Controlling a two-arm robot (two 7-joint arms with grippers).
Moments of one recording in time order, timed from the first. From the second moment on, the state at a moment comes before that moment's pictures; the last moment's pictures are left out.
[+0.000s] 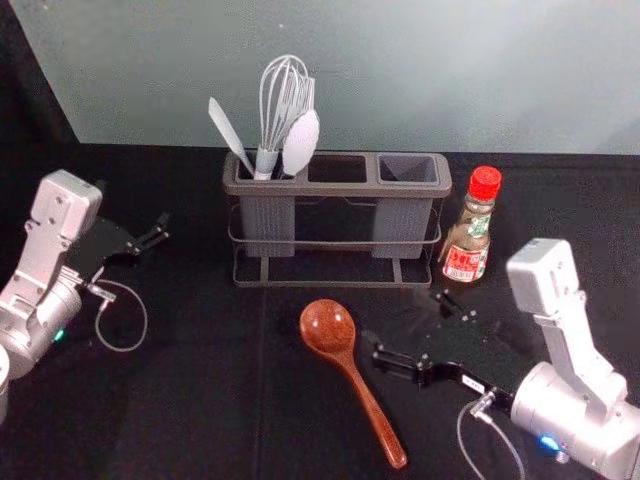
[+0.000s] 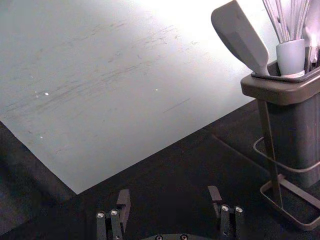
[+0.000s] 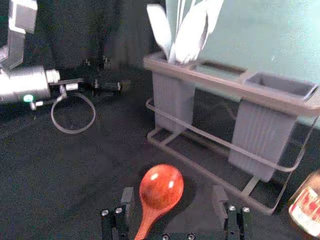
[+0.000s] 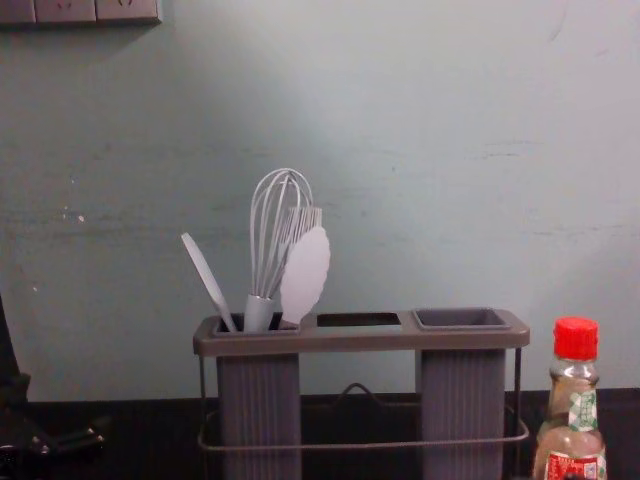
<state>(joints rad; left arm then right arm) -0.20 0.60 0.45 -1.41 -0.25 -0.12 0.03 -0.09 0.49 -0.33 -1.83 0.29 0.19 0.37</state>
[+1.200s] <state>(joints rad) -0.20 0.60 0.45 -1.41 -0.25 -0.12 0.03 0.28 0.32 -0.54 -1.77 0.15 0.97 0.32</state>
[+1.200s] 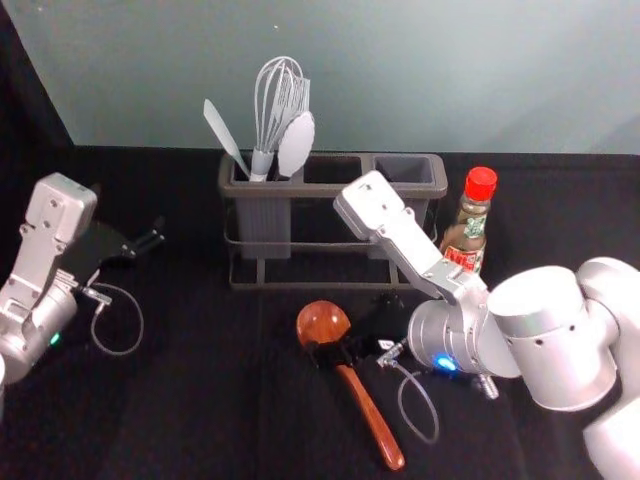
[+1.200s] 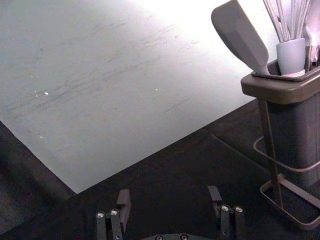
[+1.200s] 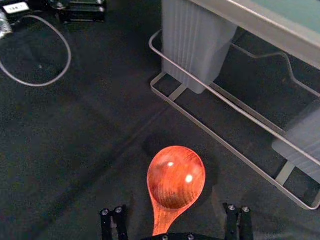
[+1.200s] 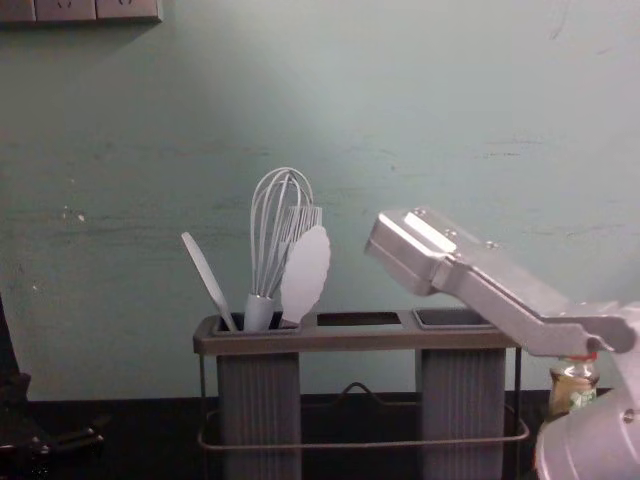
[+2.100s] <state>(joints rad) -0.20 0.60 0.45 -1.41 -0.25 -0.12 0.03 0.33 0.25 -0.56 -1.66 0.08 1.00 0.37</state>
